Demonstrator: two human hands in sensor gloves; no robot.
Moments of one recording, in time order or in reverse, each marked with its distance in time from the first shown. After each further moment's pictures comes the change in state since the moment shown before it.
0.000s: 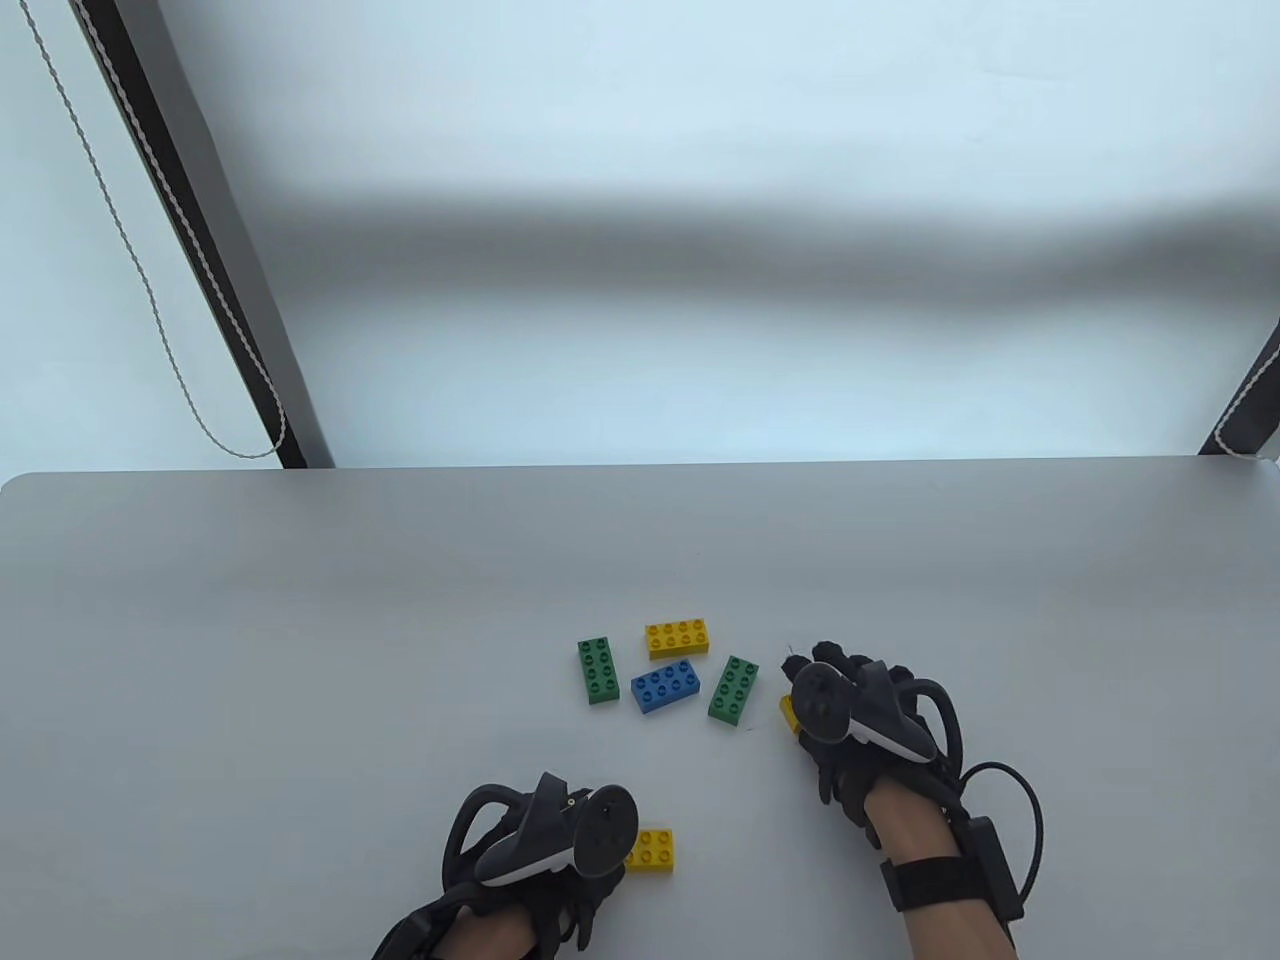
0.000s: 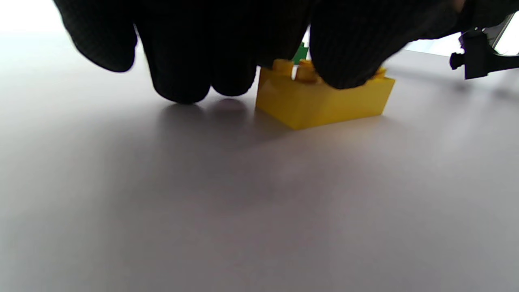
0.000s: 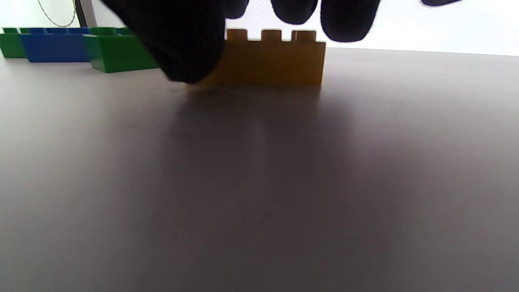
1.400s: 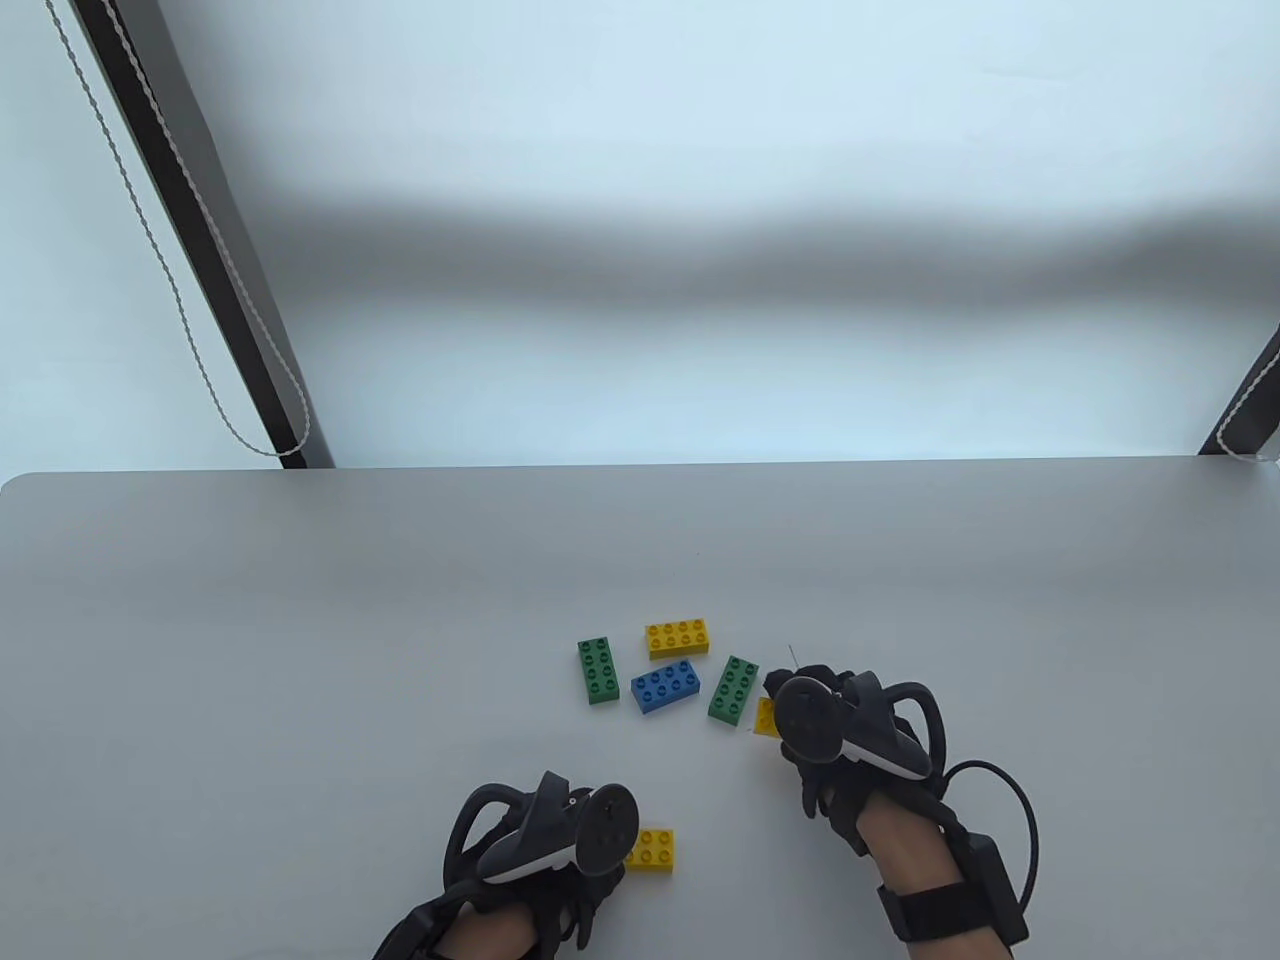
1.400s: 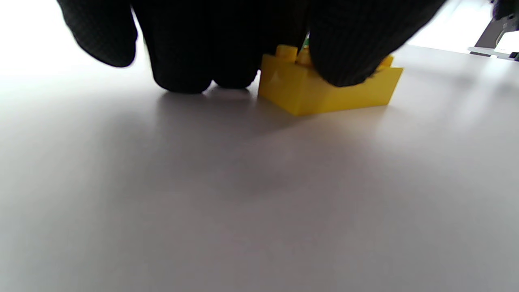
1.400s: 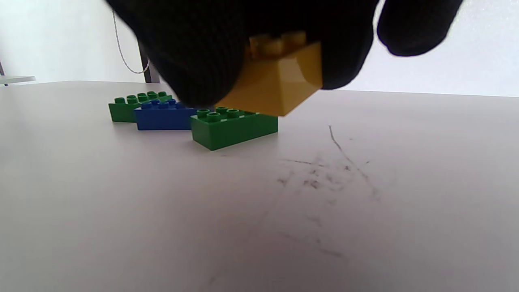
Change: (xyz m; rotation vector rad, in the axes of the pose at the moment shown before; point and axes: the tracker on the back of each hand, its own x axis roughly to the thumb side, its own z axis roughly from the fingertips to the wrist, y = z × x) left_hand 0.000 -0.001 -0.001 -0.012 0.003 0.003; right_hand 0.035 -0.035 0.028 -0.077 -0.142 -0.042
